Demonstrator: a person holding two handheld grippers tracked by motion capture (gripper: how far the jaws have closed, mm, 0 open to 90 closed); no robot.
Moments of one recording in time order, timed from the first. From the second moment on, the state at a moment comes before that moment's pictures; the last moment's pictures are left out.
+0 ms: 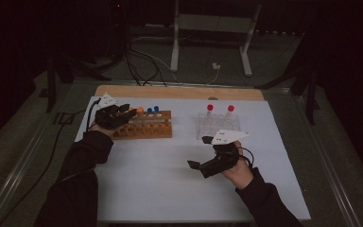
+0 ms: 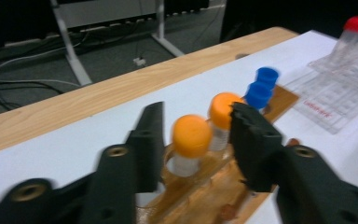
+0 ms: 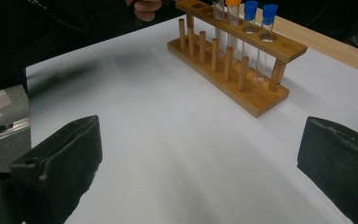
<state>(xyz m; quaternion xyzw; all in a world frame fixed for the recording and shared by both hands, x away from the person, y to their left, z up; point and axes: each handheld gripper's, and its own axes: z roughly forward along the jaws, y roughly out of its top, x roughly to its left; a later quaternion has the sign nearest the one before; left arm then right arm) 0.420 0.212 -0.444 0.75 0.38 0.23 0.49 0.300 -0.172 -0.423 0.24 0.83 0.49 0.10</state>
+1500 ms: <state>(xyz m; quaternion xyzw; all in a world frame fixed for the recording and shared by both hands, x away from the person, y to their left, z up) 0.309 0.180 -0.444 0.79 0.27 0.14 0.54 0.417 -0.279 -0.446 0.45 0.76 0.42 0.22</state>
